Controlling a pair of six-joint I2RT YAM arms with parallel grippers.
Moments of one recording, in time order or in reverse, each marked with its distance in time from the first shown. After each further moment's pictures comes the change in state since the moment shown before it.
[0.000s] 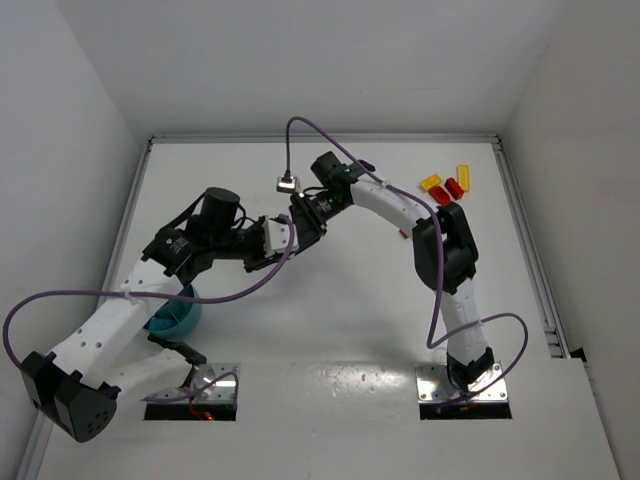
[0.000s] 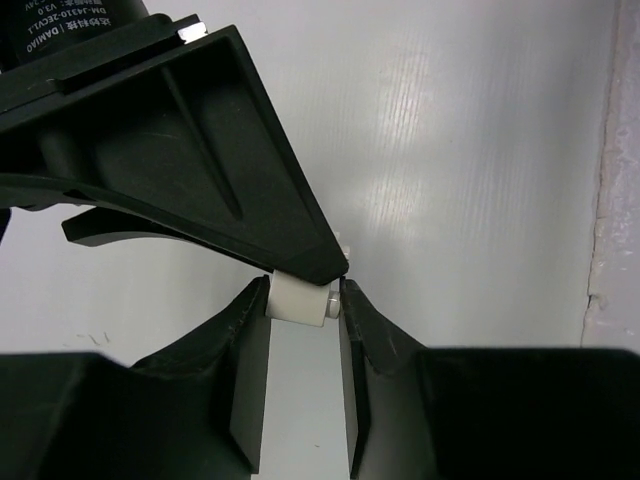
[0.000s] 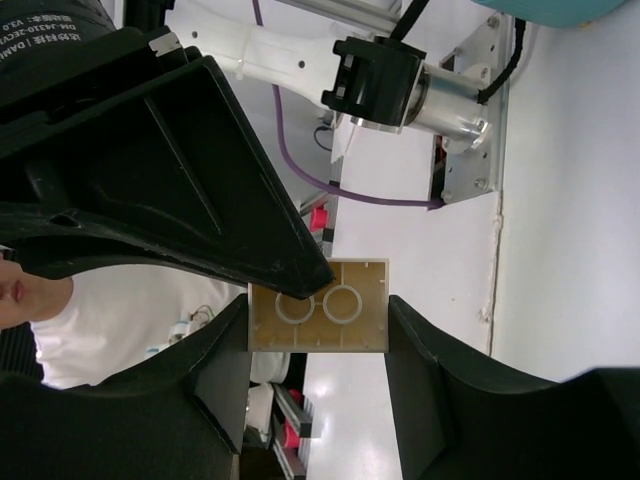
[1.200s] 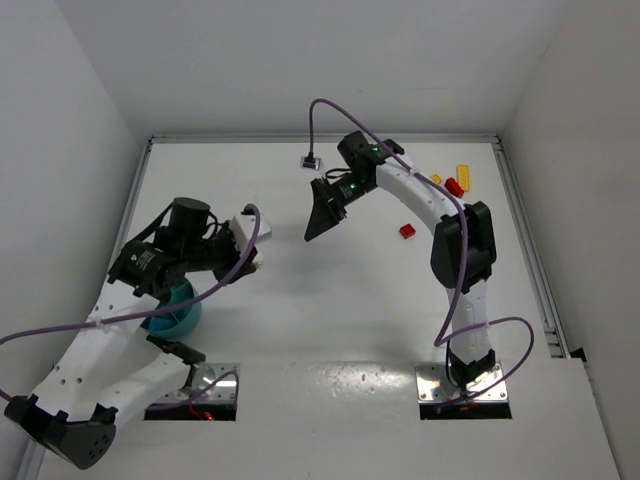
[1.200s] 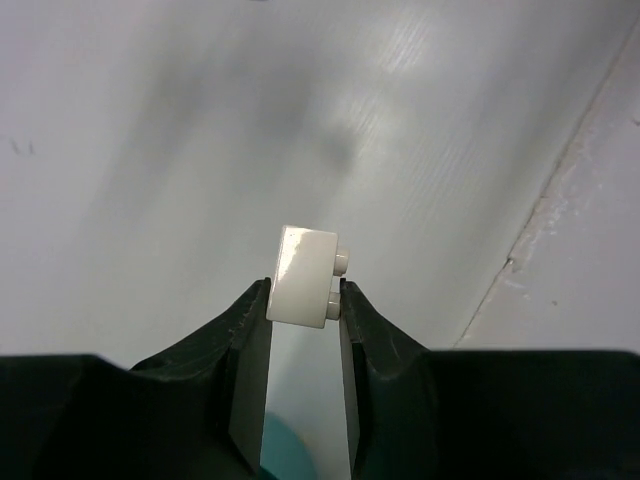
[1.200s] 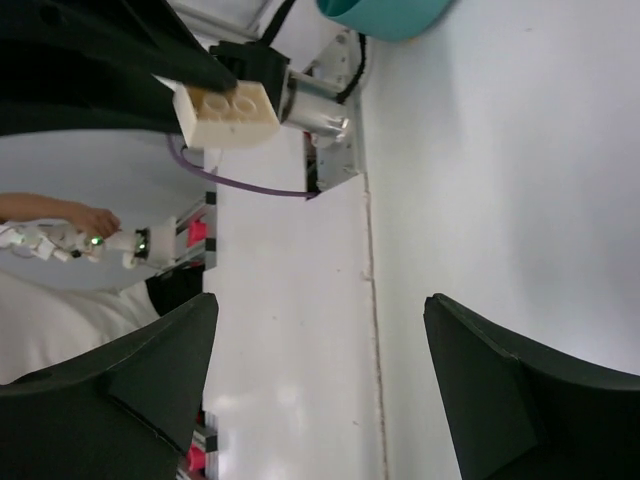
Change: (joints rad) left arm 0.101 -0.161 0.014 -0.241 -0.122 -0.258; right arm -0.106 -0.074 0.063 -0.168 0.254 -0.208
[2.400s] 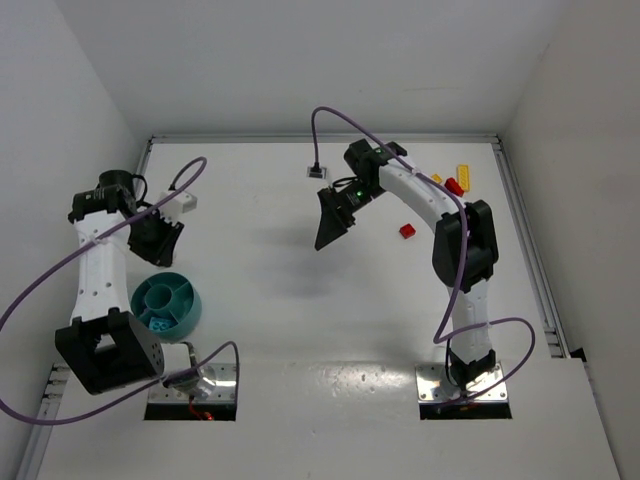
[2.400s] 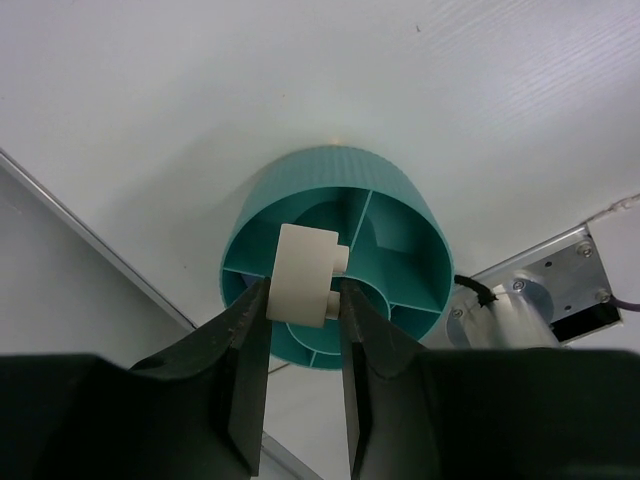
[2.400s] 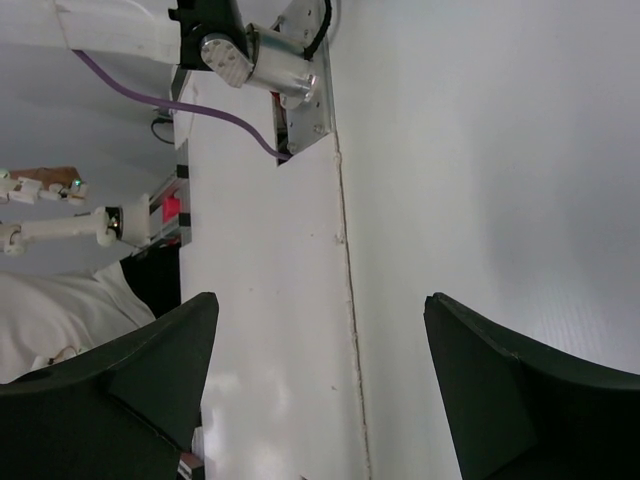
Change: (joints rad) left arm 0.730 0.409 0.229 -0.370 -0.186 0.349; right arm -0.036 -0.001 -0.045 -0.116 0.067 -0.171
